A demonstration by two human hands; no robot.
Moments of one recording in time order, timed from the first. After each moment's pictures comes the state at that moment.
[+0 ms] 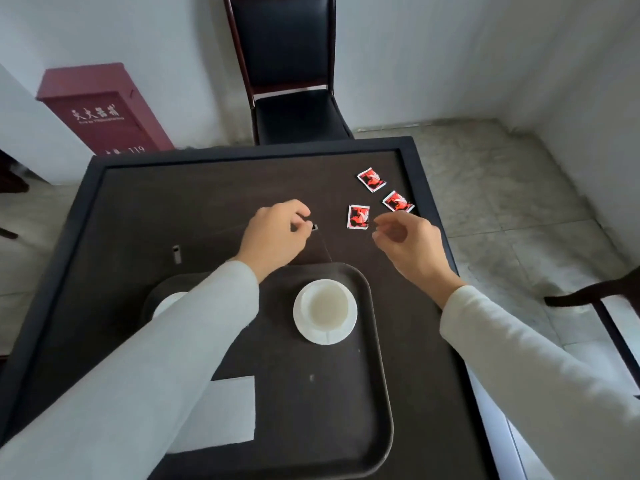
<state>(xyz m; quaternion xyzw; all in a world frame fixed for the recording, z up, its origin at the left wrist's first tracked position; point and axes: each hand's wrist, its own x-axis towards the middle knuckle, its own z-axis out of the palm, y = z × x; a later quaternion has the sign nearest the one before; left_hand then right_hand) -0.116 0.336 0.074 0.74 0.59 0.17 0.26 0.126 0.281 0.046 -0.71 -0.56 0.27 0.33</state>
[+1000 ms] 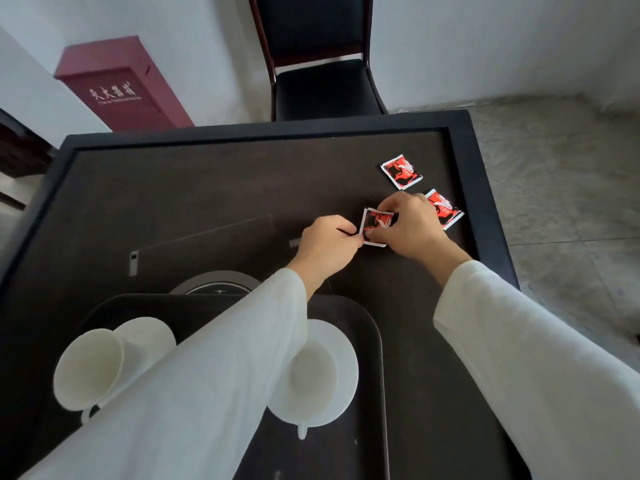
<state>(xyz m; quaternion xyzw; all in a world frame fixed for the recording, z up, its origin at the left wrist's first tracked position) -0.003 0.419 -0.071 0.57 0.69 0.15 0.43 0.158 0.437 -0.086 -0.72 -0.59 0.32 0.17</state>
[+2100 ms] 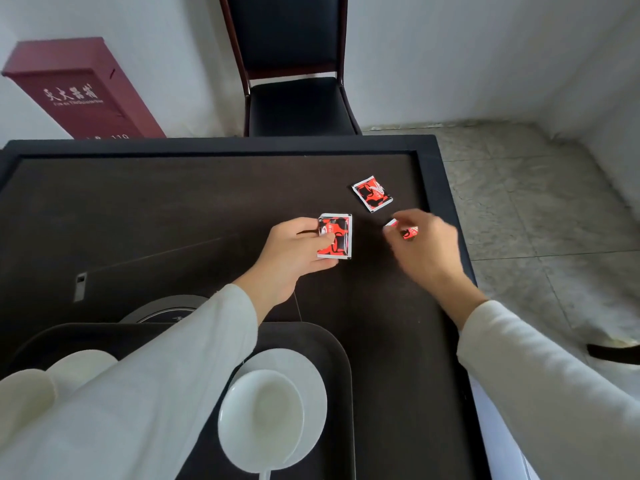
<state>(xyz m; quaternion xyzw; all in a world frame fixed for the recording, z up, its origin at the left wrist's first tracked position) -0.006 0.431 -0.045 0.38 0.61 0.30 0.63 0.200 0.422 -0.075 -0.76 -0.55 0.23 0.27</state>
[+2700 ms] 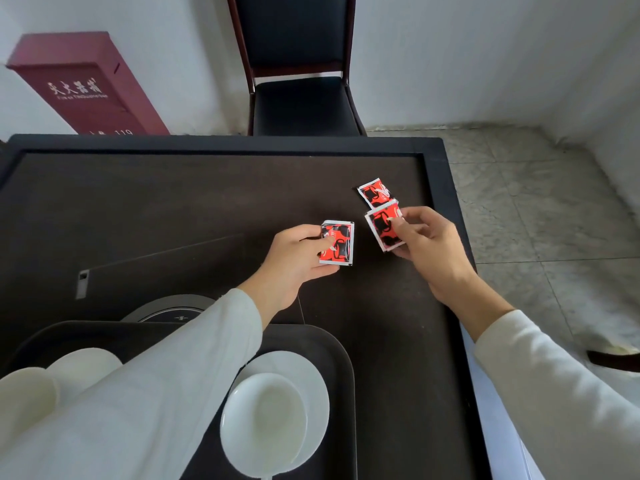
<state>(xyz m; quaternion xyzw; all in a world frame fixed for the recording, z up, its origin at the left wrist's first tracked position) -0.007 0.433 -0.054 0.33 0.62 0.30 0.65 0.199 0.423 -0.068 -0.66 -0.39 0.48 0.42</state>
